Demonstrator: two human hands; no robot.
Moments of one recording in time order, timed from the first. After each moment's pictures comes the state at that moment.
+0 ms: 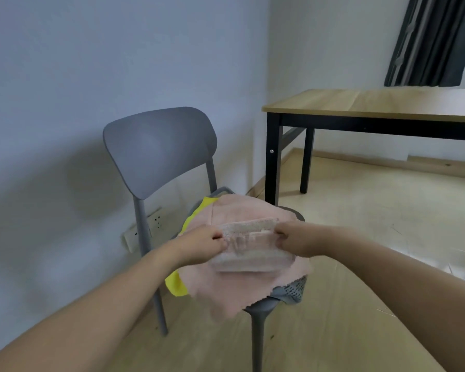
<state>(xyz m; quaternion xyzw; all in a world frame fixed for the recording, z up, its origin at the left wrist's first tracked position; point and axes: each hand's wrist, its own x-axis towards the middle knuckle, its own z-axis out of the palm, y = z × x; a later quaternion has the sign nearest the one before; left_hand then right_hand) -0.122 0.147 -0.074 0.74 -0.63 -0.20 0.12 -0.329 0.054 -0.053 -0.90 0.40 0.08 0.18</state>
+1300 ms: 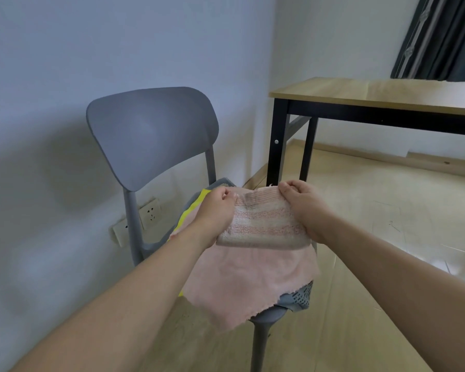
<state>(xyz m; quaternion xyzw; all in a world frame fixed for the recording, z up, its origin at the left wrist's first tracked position) -0.129 0.081 -0.078 0.71 -0.43 -0.25 0.50 -0.288 0.011 -0.062 -0.64 0.45 -0.35 0.52</state>
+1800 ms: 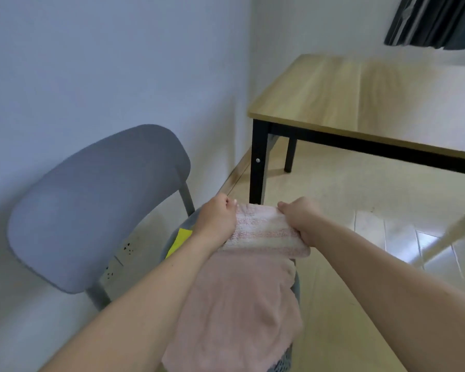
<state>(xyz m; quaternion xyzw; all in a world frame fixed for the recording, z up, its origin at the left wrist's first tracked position) -0.123 -0.047 0.026 0.78 -0.47 -0.25 0.32 -0.274 -0.118 0.031 -0.57 0.64 -0.18 0.48</state>
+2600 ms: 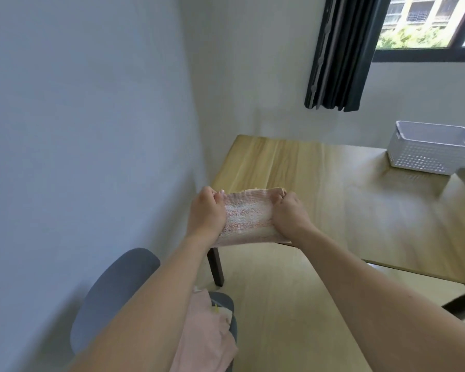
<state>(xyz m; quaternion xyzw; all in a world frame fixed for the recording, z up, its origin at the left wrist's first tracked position) -0.289 -0.093 0.480 0.75 -0.51 -0.16 0.38 -0.453 -0.125 0.483 -0.57 0.66 -0.29 0.40</state>
